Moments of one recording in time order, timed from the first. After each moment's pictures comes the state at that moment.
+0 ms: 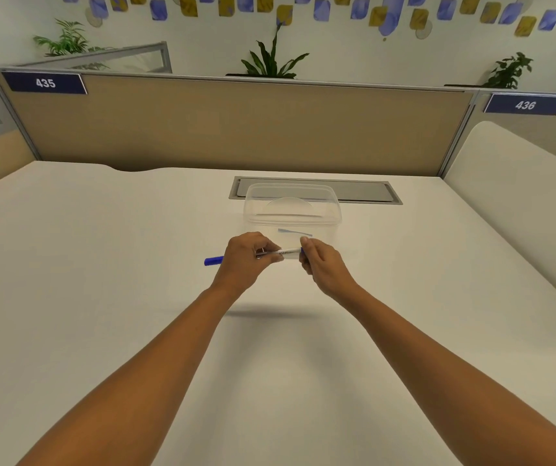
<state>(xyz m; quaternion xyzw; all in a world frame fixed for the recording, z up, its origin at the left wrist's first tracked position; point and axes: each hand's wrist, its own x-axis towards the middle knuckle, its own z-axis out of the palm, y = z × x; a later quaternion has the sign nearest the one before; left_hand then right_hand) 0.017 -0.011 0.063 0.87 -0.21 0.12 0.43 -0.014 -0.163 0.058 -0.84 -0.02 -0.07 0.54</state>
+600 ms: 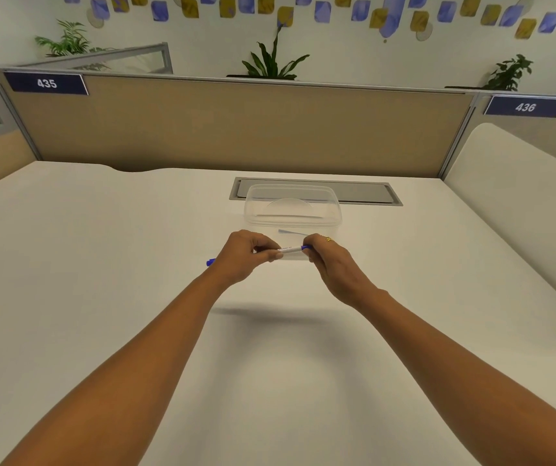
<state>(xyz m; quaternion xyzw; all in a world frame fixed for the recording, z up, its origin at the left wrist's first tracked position) 0.025 -0.004 0.078 0.87 -0.20 -0.02 0.45 -0.015 -0.186 0.054 -0.91 -0.19 -0.18 0.31</state>
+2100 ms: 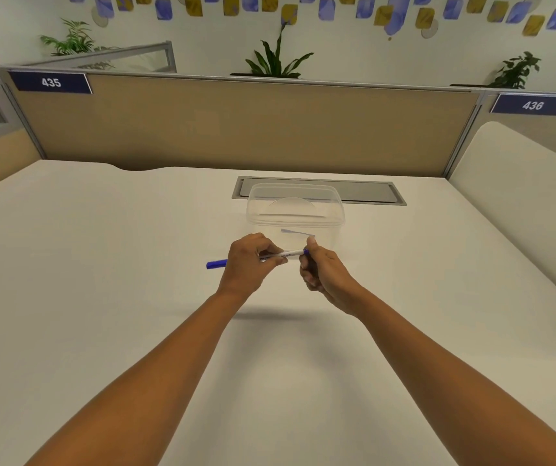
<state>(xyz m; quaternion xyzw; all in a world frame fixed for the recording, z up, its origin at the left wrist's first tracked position) 0.013 -0.016 0.057 0.86 -0.19 0.16 0.44 -0.017 -0.163 0.057 -0.72 0.02 0.07 0.69</state>
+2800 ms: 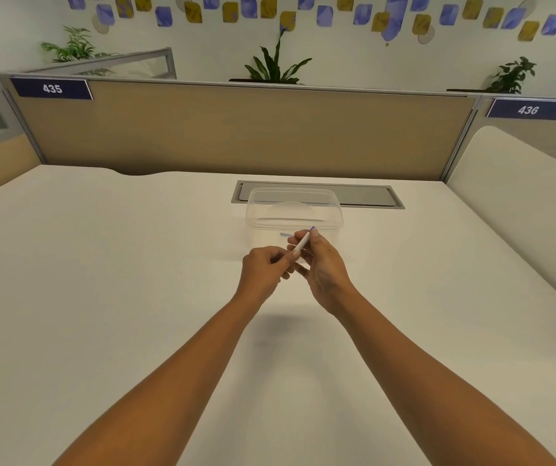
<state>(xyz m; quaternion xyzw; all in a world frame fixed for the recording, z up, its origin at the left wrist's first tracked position) 0.000 -0.036 0.062 0.80 -0.08 0.00 0.60 -0.011 -0.148 0.062 -0.57 0.04 -0.04 0.82</state>
